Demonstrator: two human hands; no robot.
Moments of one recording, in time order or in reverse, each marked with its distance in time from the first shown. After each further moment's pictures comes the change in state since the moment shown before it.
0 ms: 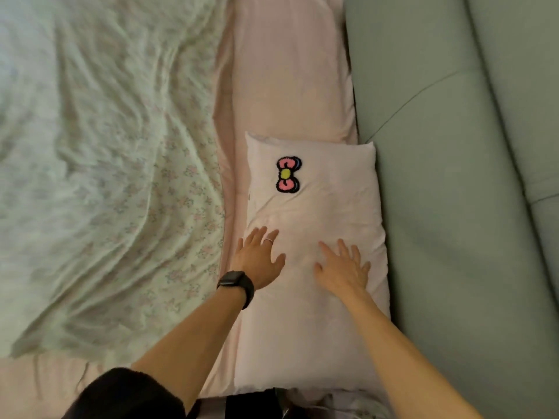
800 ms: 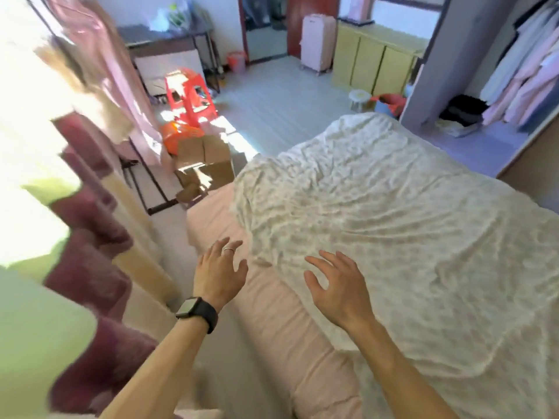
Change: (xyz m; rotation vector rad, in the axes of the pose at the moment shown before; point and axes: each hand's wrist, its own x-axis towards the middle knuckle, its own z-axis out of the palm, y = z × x) left_hand -0.626 -0.521 -0.191 -0.275 0.963 -1.008; right_hand -0.463 -0.605 0.183 -0.153 0.189 -1.380
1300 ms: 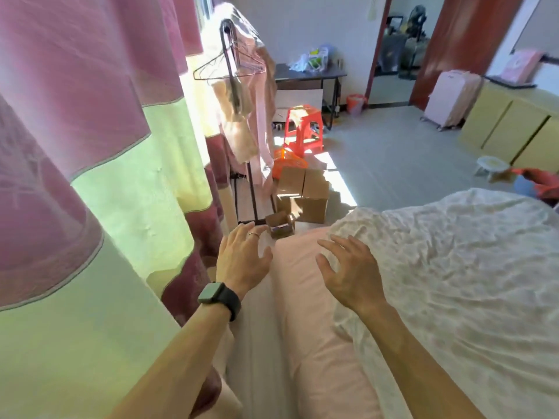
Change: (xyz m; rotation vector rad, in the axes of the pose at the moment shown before) left_hand 0.109 -0.139 -0.141 0.012 0.329 -0.222; right_hand 0.197 -0.218 0.059 -0.031 0.035 -0.488
